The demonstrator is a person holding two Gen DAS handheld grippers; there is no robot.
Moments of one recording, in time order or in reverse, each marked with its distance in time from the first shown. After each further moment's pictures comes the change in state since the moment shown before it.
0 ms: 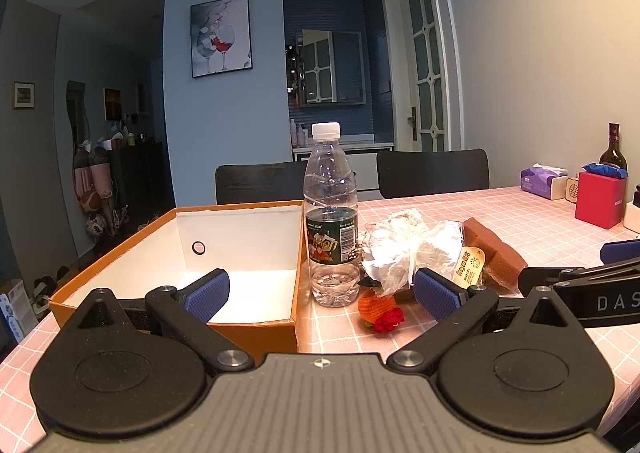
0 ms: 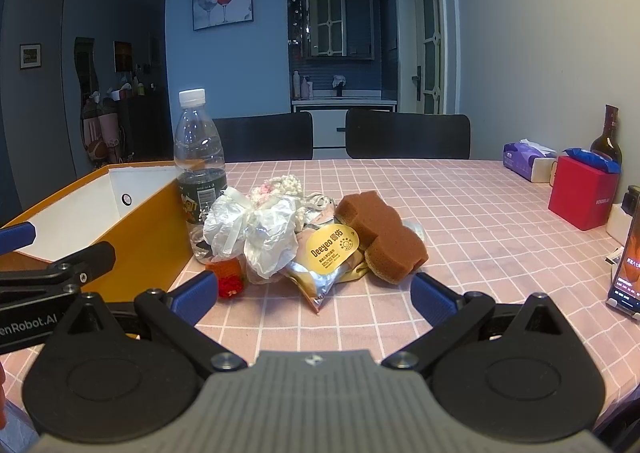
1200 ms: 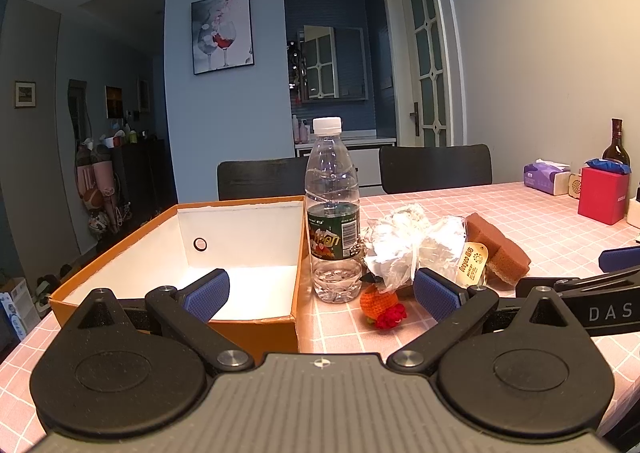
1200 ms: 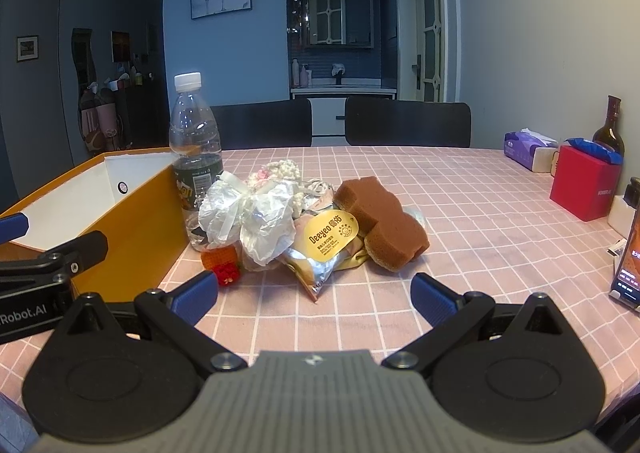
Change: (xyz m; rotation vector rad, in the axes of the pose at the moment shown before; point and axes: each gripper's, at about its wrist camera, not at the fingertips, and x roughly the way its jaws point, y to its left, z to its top) left arm 0.004 0.000 -0.003 -0.006 0.013 0.009; right arm 0.010 0.000 -0.004 -0.004 0.040 -0.001
